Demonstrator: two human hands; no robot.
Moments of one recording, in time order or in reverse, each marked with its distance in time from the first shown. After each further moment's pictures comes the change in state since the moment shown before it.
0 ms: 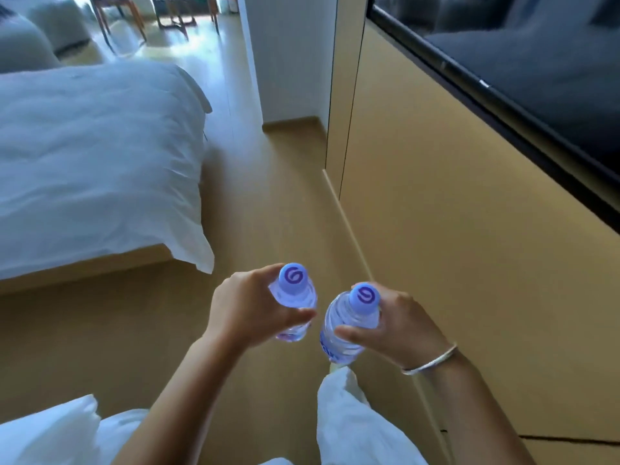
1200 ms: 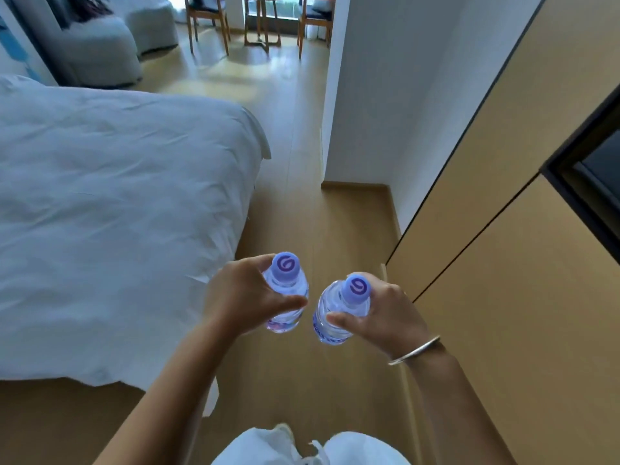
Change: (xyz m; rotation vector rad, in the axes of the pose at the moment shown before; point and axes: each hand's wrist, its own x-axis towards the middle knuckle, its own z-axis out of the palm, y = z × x) left_hand 0.558 -0.142 -0.160 -0.233 0.200 -0.245; right_hand 0.647 -0.108 -0.031 -0.033 -0.083 -0.219
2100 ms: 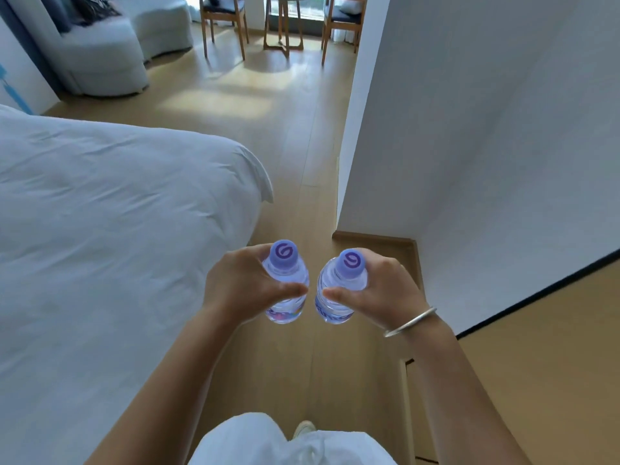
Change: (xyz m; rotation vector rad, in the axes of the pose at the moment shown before) left_hand 0.482 0.033 0.009 -0.028 0.067 -0.082; right_hand 0.502 0.063 -0.083 -0.037 -0.046 -0.141
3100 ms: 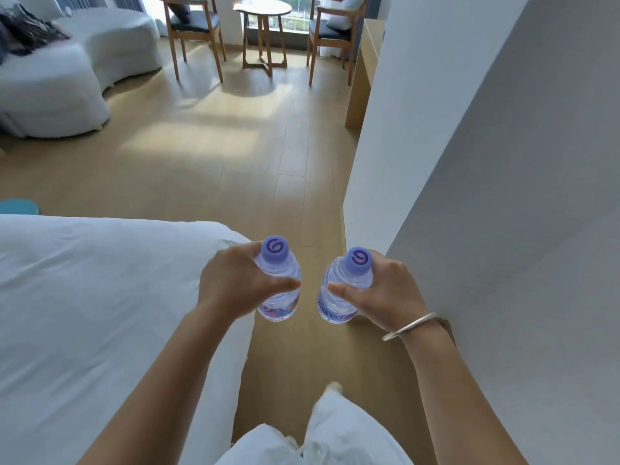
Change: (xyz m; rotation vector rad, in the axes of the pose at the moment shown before) left_hand 0.526 -0.032 -0.069 0.043 0.009 0.056; right_hand 0.504 0.030 -0.003 0.031 0.157 0.095
